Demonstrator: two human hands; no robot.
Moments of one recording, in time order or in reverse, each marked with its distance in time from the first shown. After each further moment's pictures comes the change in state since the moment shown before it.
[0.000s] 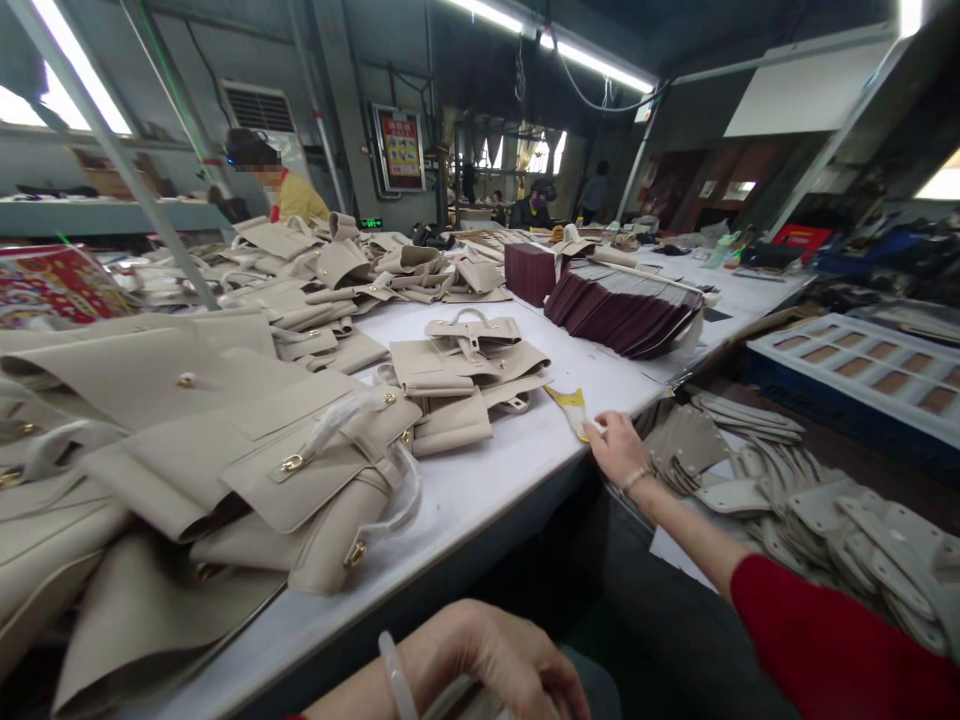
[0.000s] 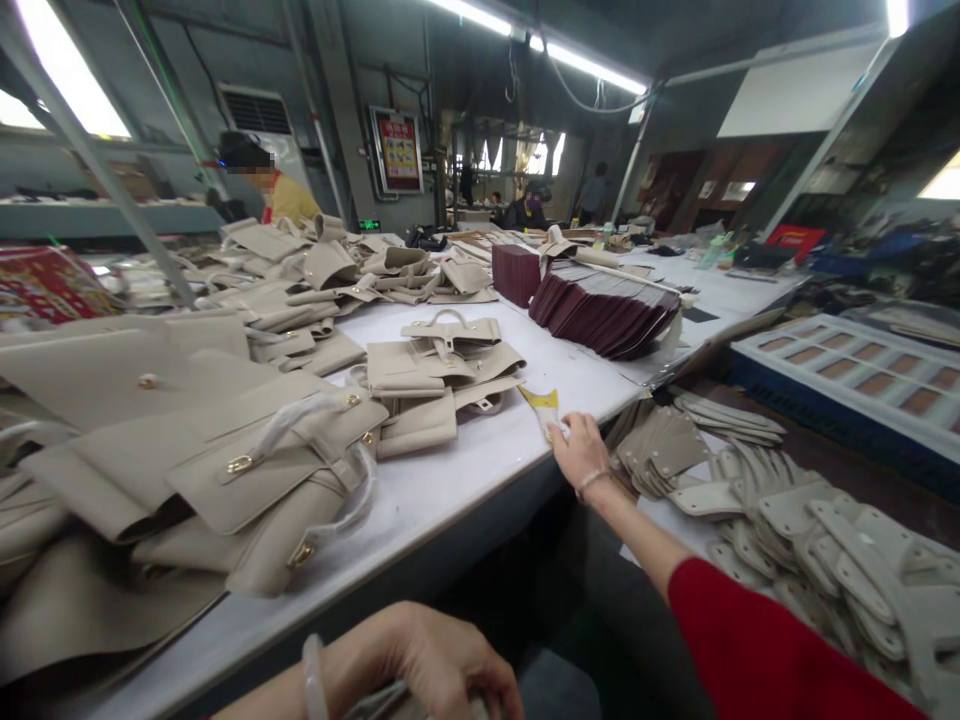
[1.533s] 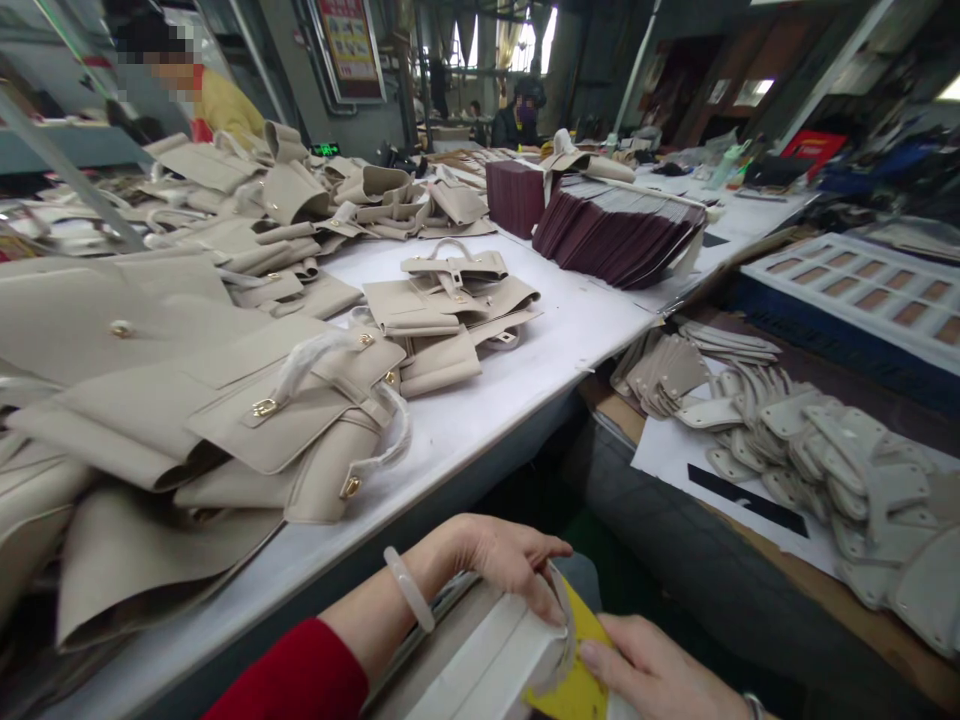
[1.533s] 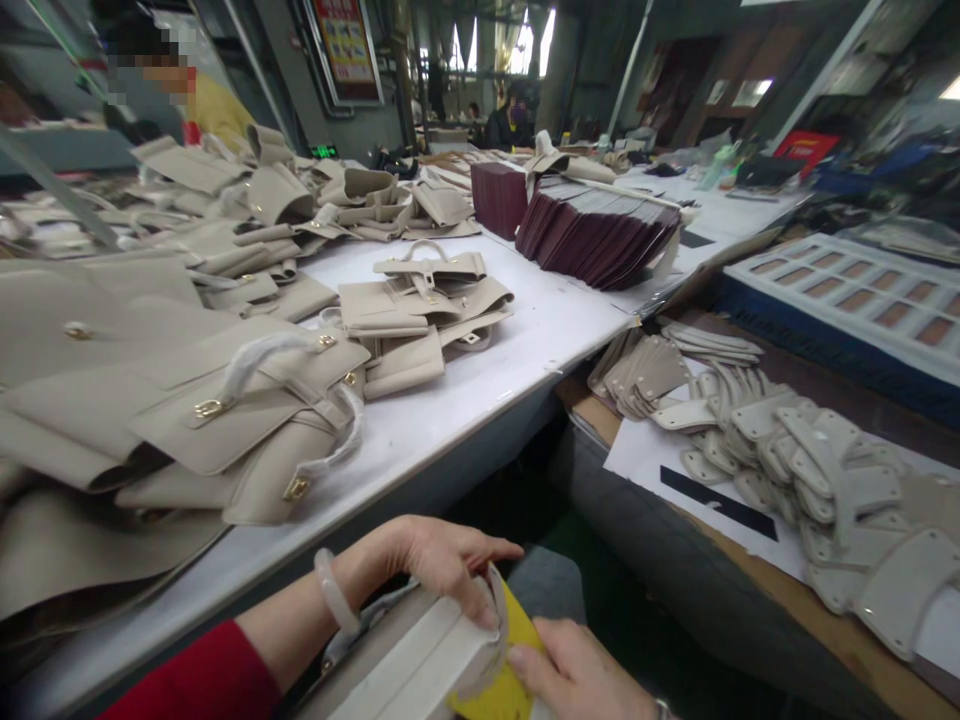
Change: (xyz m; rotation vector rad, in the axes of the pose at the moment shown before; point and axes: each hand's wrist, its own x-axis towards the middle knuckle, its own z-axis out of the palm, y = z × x) left_hand -0.028 0.031 0.003 -0.187 0.048 -0.046; right_hand -0.274 -0.029 -0.068 0.607 -1.141 0.384
